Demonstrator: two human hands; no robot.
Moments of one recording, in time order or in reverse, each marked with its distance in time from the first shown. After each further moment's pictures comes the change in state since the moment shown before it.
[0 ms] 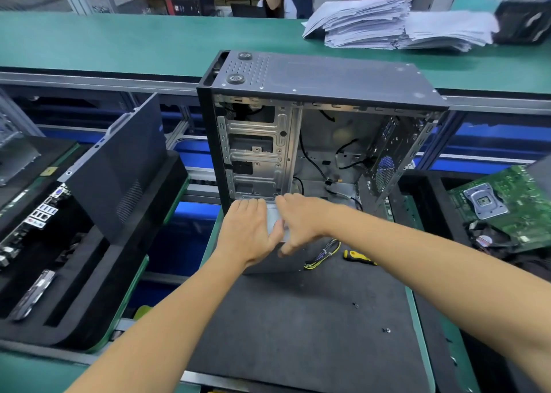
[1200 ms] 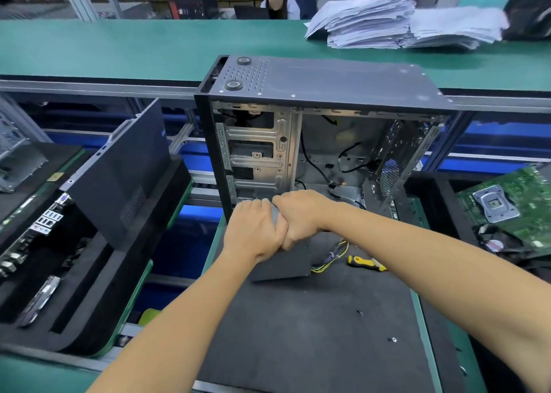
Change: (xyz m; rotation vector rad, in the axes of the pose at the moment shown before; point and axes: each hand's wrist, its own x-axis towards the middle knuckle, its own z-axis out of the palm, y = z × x) left_hand 0.021 0.005 -0.001 -0.091 -0.043 -0.087; right_hand 0.022 0.014 -0.005 0.075 0.082 -0.091
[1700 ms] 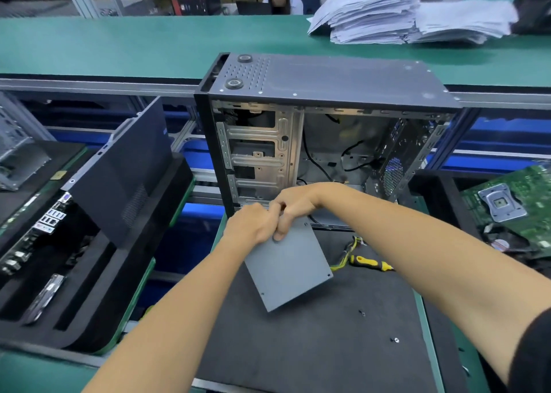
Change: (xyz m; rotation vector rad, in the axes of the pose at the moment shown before) left_hand 0.024 -0.010 0.010 -0.360 -0.335 -0.332; right_hand 0.029 0.013 -0.019 0.430 -0.401 -0.015
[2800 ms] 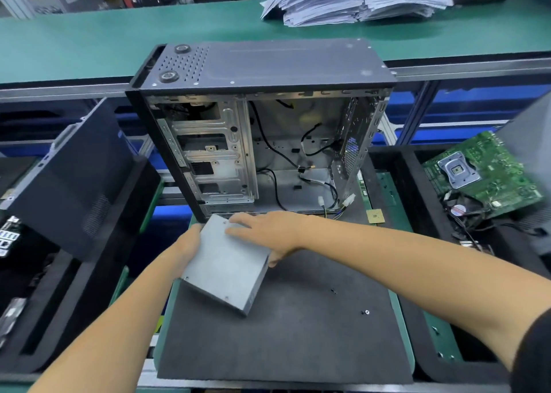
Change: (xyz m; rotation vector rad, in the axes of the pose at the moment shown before) left_hand 0.002 -0.074 0.024 -0.729 -0.240 -0.496; right_hand -0.027 0.022 0.080 -0.620 0.290 -0.259
